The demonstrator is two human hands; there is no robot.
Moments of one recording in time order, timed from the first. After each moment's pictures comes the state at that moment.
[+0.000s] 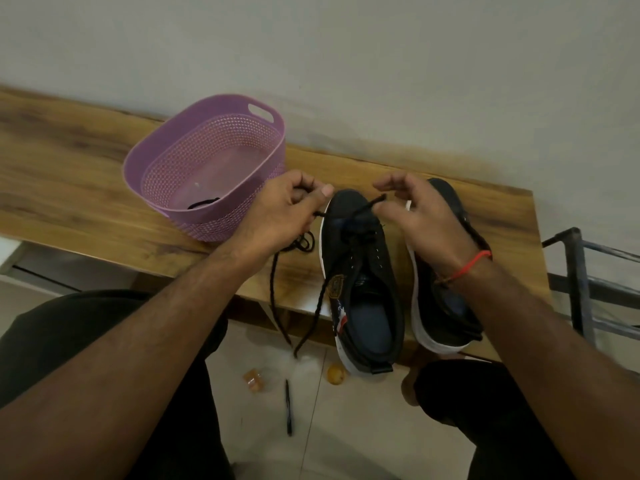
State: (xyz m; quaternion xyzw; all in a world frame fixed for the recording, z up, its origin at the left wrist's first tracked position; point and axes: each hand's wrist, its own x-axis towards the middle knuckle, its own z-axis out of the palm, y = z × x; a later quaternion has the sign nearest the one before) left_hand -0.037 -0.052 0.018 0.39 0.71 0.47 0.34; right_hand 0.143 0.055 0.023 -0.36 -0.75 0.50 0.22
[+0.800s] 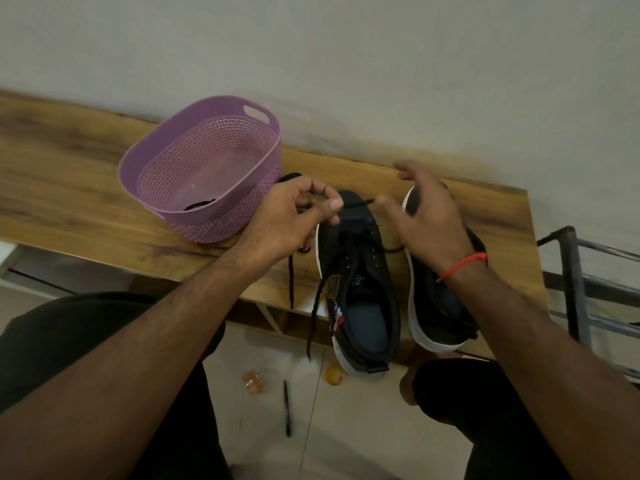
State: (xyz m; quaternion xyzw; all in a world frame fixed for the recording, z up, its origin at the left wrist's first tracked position) left_hand -0.030 -0.052 0.013 0.44 0.67 0.48 0.36; right_hand 0.151 0.067 0.009 -0.40 -0.81 0.33 0.27
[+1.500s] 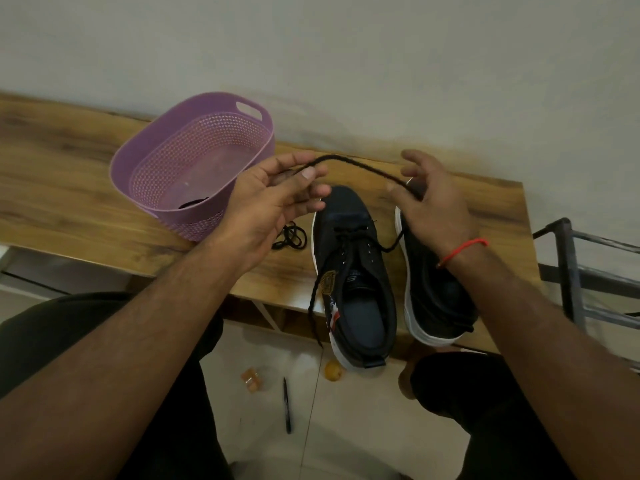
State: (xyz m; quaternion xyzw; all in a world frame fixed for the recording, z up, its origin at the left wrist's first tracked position) left_hand -0.035 -0.052 0.025 0.26 0.54 0.66 0.46; right_hand 0.156 0.080 0.010 -0.46 -0.77 0.36 0.26
